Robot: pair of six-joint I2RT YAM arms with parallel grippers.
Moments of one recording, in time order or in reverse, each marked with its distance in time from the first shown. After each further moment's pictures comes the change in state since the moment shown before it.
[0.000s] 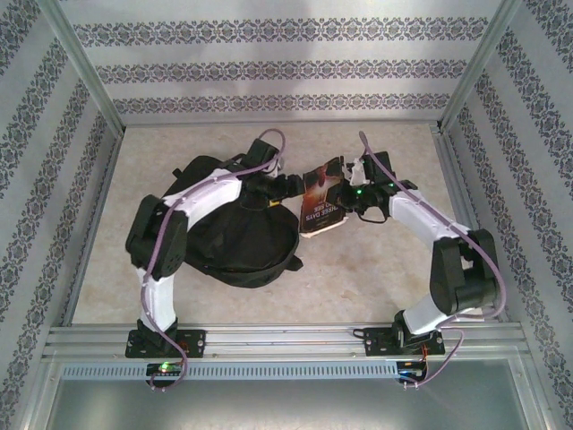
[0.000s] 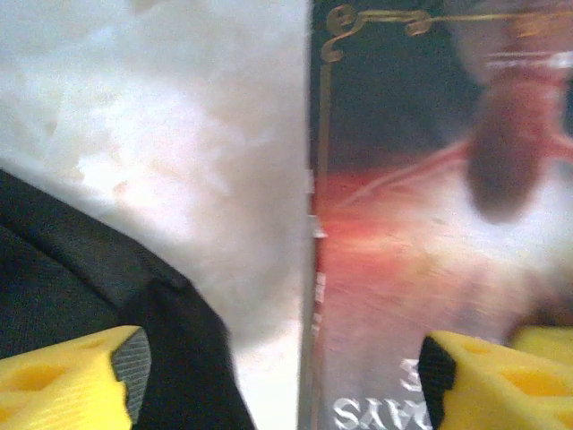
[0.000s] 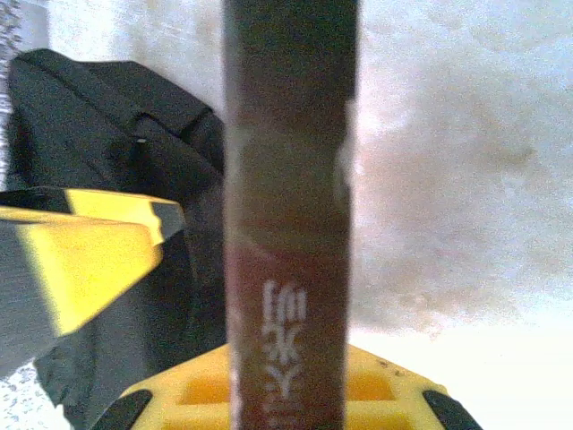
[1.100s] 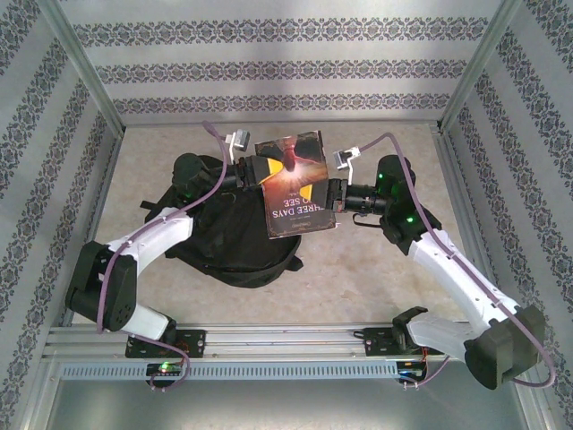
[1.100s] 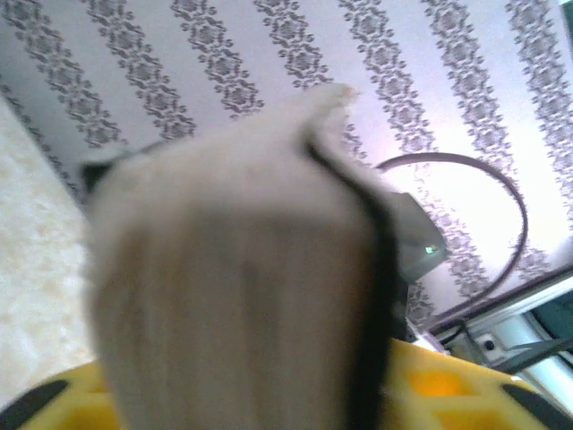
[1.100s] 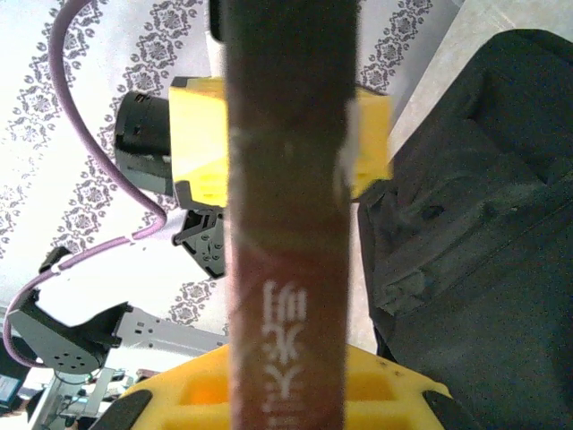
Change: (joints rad) left arm 0.143 -0.428 -0.593 1.398 0.581 -0.642; right arm 0.180 -0.416 -0.101 0.391 -0.322 0.275
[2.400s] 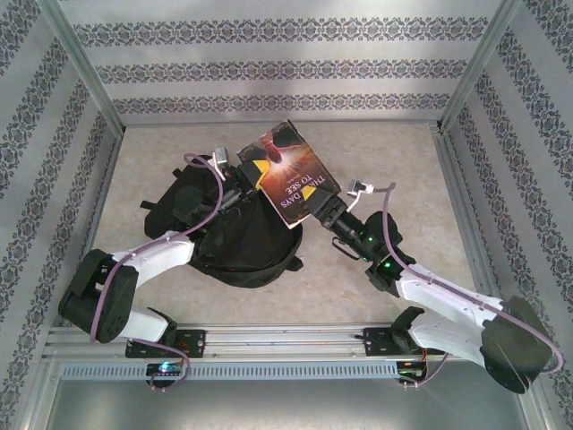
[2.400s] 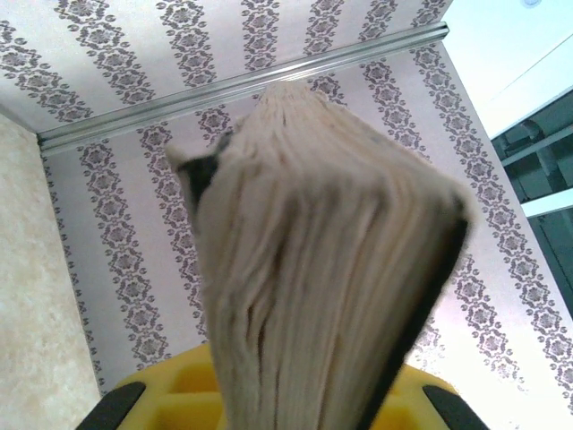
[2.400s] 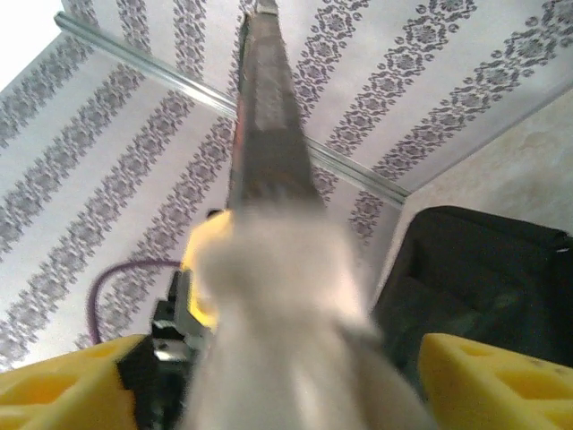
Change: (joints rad) left arm -0.078 -0.069 -0.261 0.198 -0.535 -0.122; right arm 0.284 -0.055 -0.458 0.754 0.811 0.274
